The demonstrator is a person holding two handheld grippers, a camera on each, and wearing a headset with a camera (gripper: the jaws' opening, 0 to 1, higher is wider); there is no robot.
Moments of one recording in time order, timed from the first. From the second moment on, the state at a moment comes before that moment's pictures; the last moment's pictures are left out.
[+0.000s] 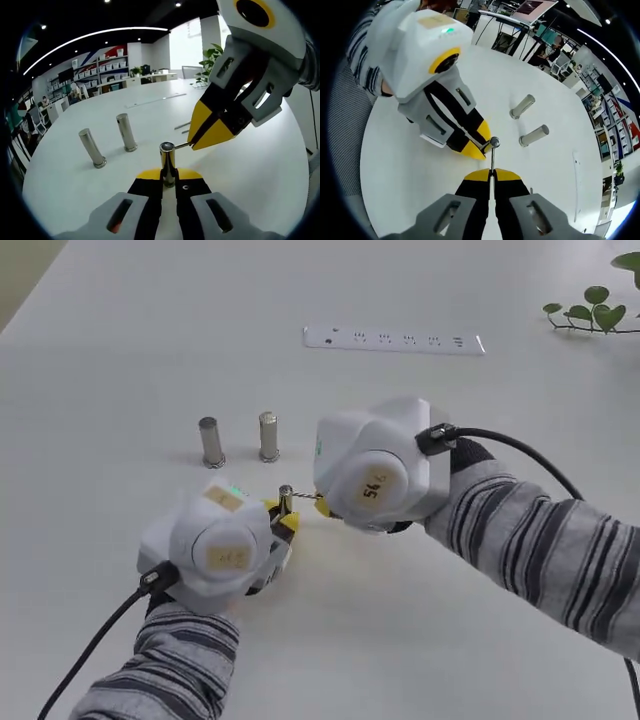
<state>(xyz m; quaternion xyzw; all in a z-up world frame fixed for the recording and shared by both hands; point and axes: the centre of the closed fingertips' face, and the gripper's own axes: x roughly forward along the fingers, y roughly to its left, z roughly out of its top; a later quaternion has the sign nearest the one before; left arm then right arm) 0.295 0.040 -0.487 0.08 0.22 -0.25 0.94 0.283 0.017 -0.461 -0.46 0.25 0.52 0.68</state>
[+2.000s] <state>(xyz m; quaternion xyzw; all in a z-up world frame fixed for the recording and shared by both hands) 0.296 0.038 -0.488 0.07 0.22 -0.23 0.94 0.282 0.032 -0.449 -0.38 0.22 0.53 0.72</state>
